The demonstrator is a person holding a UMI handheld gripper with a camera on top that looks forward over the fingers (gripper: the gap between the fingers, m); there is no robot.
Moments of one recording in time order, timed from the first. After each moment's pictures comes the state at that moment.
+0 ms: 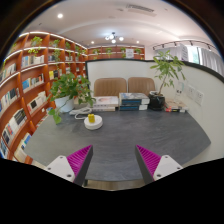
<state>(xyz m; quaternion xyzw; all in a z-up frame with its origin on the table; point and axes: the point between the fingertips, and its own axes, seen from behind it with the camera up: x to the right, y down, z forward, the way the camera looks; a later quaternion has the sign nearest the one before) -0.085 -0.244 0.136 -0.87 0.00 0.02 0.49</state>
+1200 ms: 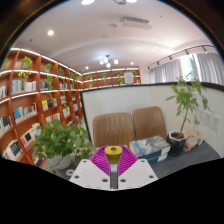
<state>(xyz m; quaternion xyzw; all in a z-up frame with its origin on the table) -0.156 0.071 0.261 -0.79 0.05 0.03 0.61</state>
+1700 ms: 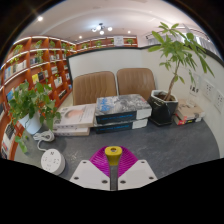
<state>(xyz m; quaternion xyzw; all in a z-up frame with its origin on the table) -0.015 0.070 0.061 -0.89 0.05 0.03 0.46</state>
